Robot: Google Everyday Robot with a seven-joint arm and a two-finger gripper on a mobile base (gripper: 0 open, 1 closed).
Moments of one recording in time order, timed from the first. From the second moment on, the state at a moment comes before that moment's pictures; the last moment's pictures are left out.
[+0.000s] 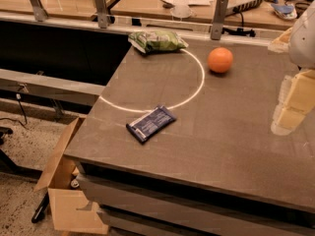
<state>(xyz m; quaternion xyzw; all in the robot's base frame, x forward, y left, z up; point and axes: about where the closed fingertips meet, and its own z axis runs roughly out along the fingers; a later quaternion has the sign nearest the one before) 0.438 -0.217 0.976 -0.60 0.78 -0.03 0.16</state>
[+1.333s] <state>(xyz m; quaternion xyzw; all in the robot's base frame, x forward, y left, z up) 0.479 -0.276 0.952 -0.44 0.83 0.04 0.33</state>
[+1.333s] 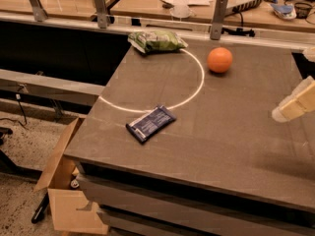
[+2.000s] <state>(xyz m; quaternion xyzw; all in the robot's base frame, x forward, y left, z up) 0.527 -0.298 0.954 -0.42 0.82 0.03 0.40</state>
